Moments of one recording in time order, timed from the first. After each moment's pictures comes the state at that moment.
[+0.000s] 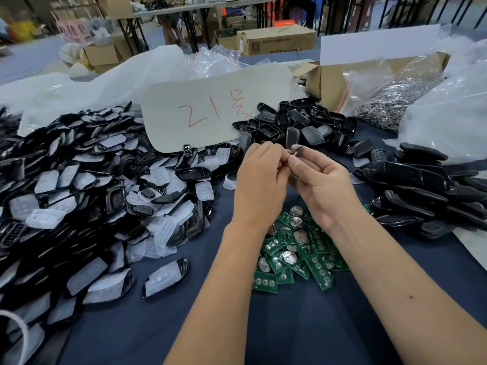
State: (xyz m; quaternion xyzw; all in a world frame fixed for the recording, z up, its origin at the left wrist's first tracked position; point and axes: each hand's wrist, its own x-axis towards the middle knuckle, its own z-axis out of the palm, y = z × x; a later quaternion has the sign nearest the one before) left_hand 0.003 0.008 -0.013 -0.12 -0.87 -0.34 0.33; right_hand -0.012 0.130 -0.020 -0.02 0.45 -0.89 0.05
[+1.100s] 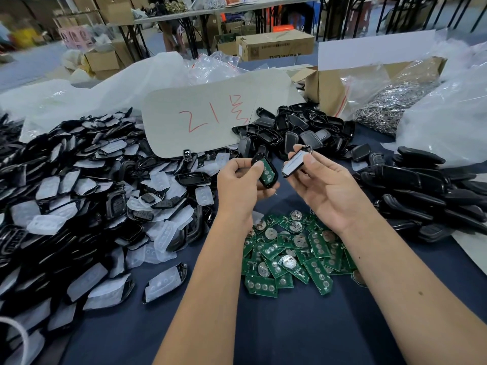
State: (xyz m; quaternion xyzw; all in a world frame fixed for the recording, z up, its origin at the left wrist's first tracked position) left_hand 0.000 -0.007 -0.011 0.16 -0.58 -0.79 0.11; right_hand -0.022 0.150 -0.018 -0.04 0.40 -0.91 0.13
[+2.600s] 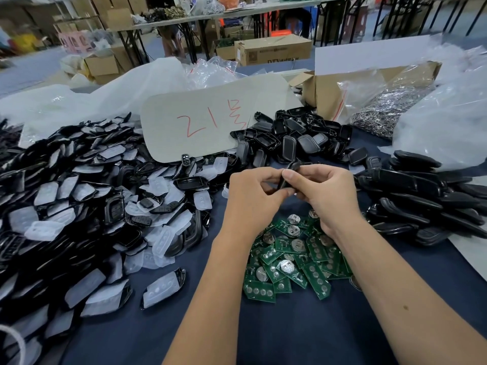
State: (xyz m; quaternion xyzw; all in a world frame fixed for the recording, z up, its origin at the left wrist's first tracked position) left_hand 0.009 -0.003 -0.016 -0.08 -0.84 -0.50 0.19; right_hand -0.019 0.146 -0.027 -0.01 0.67 -0.74 -0.06
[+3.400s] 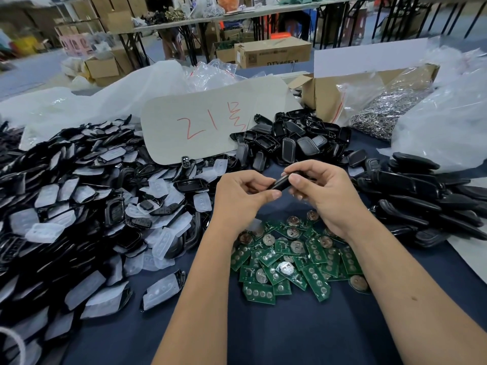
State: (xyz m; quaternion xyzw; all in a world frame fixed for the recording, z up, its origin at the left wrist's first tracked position) left_hand 0.006 -0.023 -0.017 -0.01 -0.78 -0.61 0.10; right_hand -0.026 0.162 -0.030 -0.16 0.64 -0.75 0.03
